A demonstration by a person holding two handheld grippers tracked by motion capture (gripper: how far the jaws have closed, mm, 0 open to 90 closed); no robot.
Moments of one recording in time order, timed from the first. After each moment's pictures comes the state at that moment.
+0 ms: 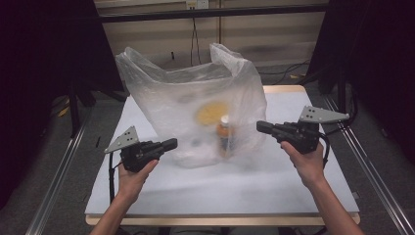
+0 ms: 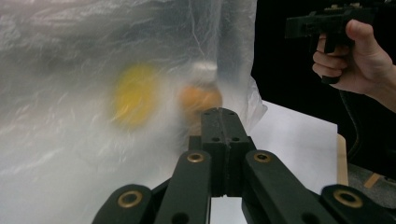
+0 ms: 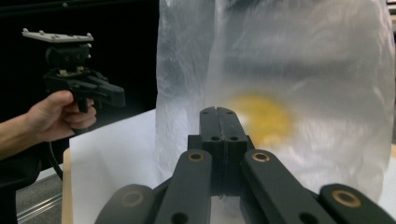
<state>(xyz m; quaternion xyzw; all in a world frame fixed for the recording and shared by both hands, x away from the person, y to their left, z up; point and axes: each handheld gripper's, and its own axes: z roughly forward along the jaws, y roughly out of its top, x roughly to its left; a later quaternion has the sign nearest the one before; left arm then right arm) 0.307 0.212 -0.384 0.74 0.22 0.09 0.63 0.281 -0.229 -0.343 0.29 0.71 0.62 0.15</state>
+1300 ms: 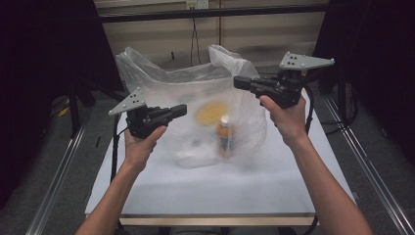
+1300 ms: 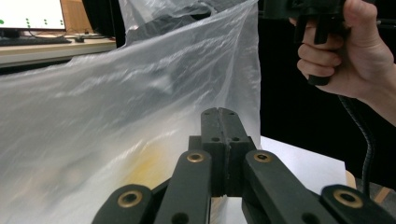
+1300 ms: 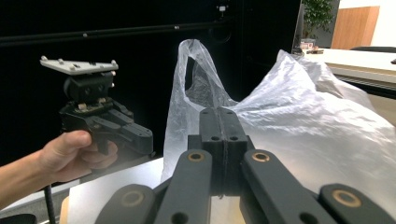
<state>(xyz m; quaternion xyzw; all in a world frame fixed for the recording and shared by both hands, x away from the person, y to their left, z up) 0.349 0.175 -0.310 0.73 0.18 0.10 0.65 0.334 -0.180 -0.248 0.24 0.70 0.65 0.16</state>
